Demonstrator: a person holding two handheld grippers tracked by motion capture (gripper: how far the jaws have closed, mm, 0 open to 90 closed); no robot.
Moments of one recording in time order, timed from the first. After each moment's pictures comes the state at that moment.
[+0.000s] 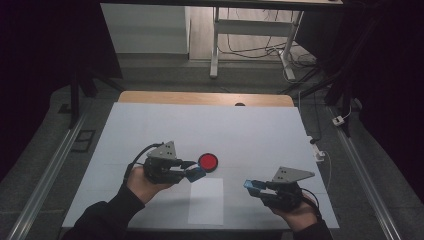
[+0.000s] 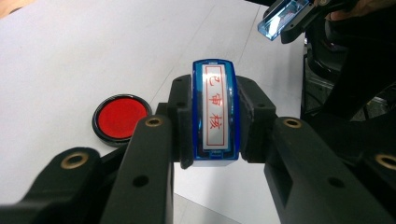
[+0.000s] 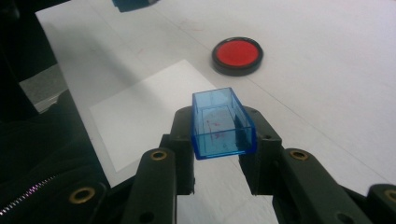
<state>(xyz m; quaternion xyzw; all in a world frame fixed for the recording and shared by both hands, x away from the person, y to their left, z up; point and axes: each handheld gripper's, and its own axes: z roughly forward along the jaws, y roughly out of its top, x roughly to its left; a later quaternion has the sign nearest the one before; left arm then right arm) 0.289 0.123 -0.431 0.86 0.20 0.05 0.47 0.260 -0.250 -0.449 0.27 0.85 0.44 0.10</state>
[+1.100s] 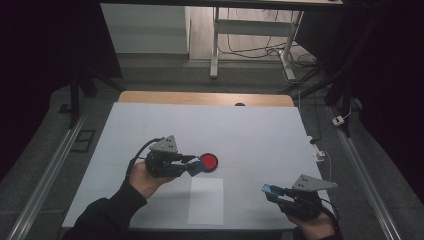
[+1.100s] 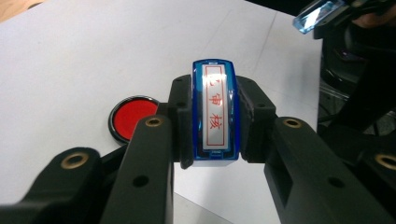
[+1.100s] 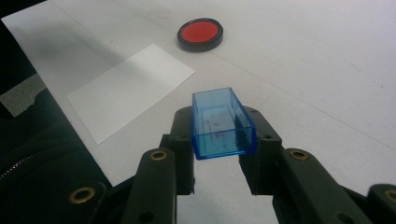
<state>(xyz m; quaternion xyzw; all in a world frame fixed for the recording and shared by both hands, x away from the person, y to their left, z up) 0.307 0.122 -0.434 0.85 0.23 0.05 0.47 0.242 -0.291 -0.453 0.33 0.83 0.44 0.12</state>
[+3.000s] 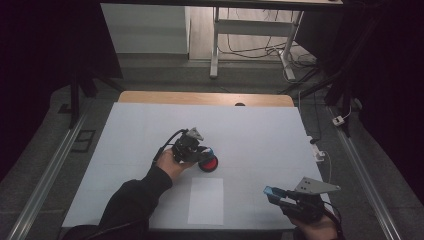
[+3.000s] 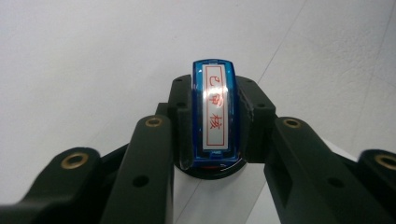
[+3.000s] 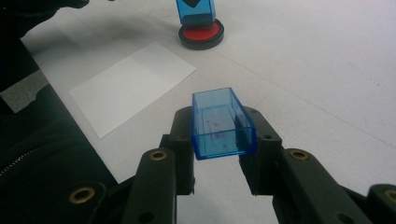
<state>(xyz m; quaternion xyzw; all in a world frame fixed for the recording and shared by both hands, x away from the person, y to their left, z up) 0.388 0.070 -0.489 0.88 0.30 0.06 0.37 0.236 -0.295 -0.452 0.33 0.83 0.43 0.13</state>
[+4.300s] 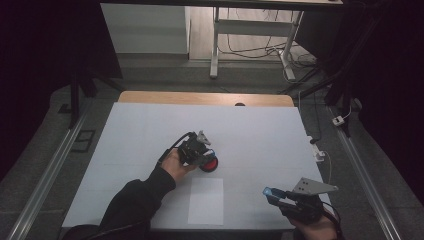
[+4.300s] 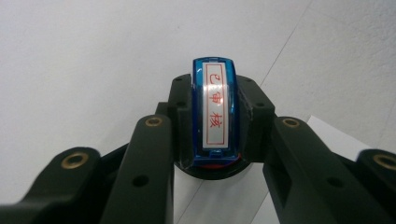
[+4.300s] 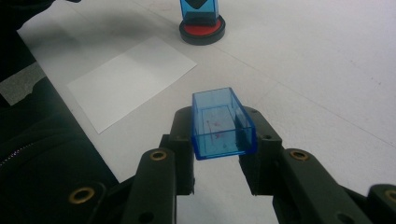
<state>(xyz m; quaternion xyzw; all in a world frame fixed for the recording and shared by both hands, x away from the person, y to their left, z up) 0.378 0.048 -0.485 0.90 0.29 0.11 0.31 0.235 -0.292 -0.453 0.32 0.84 0.43 0.13</state>
